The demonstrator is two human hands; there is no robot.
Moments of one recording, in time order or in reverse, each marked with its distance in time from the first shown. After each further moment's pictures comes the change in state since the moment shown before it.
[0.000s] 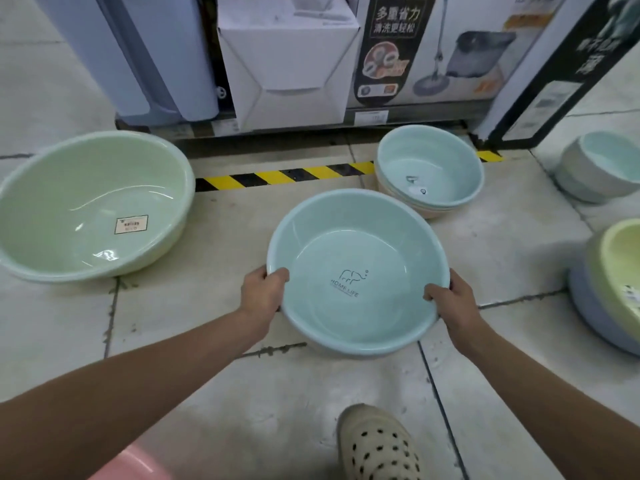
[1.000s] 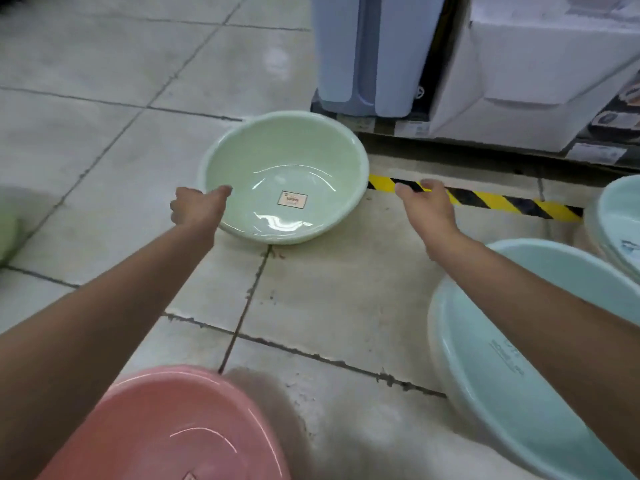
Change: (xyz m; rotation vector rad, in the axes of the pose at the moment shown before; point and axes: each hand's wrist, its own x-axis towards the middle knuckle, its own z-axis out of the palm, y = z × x) left_hand 0.091 0.059 -0.324 0.090 0.855 -0.013; right_hand 0.012 -0.126 0.338 -0.270 -0.330 -0.284
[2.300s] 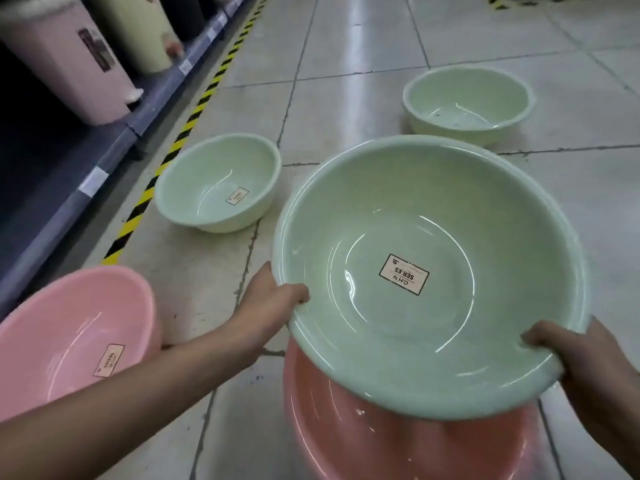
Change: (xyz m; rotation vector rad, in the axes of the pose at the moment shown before) left_hand -0.330 -0.258 -0.331 -0.524 0.546 -0.454; right_hand -0.283 -0.030 0.176 -0.260 -1.240 -0.190
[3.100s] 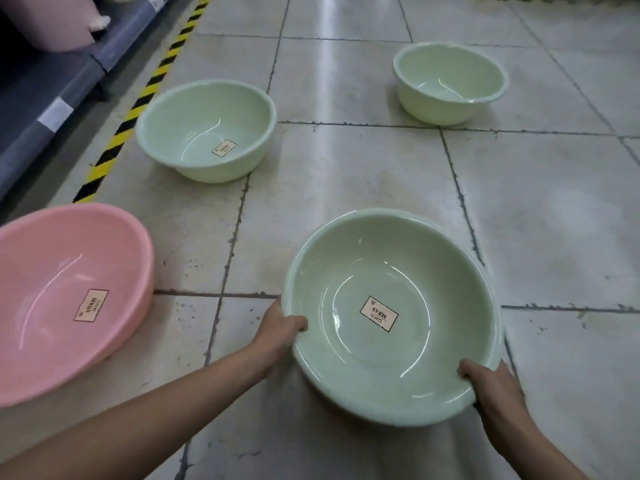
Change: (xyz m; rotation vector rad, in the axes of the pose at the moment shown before) left_hand -0.033 -0.168 0.001 -0.170 -0.137 -0.216; right_hand -0.095 0.146 0.030 -0.106 0.156 0.196
